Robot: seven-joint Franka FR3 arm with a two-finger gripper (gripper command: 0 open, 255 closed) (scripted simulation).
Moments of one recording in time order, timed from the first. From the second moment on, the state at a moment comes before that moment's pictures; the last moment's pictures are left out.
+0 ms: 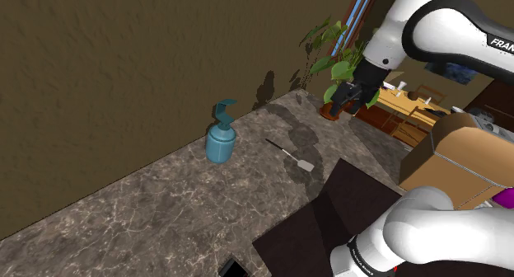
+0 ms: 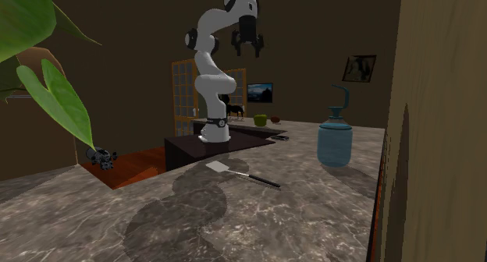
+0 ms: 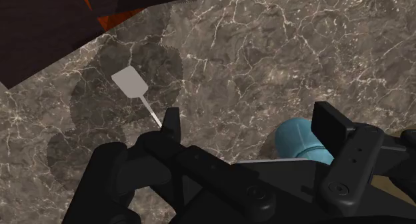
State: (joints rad) arm -0.01 -0.81 0.00 -2.36 0.00 1.60 0.16
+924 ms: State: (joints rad) arm -0.01 -0.62 -0.17 -2.56 -0.09 2.00 -0.09
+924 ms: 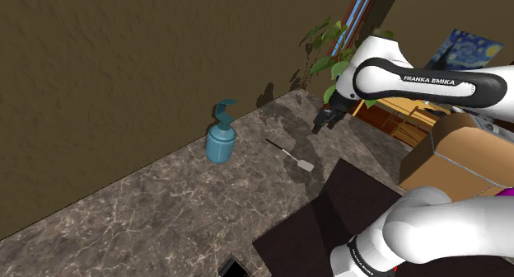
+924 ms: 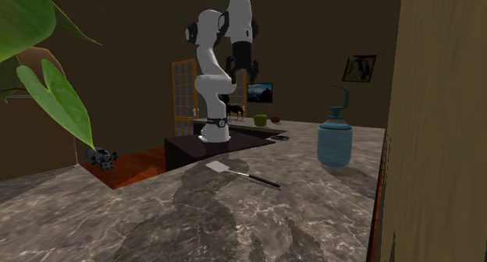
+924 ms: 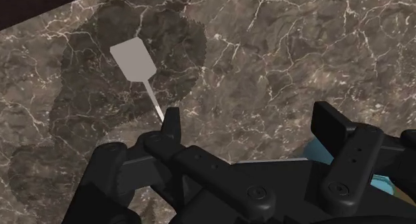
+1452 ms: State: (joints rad) arm 0.00 -0.37 -0.29 -2.58 -0.10 2.28 -0.29
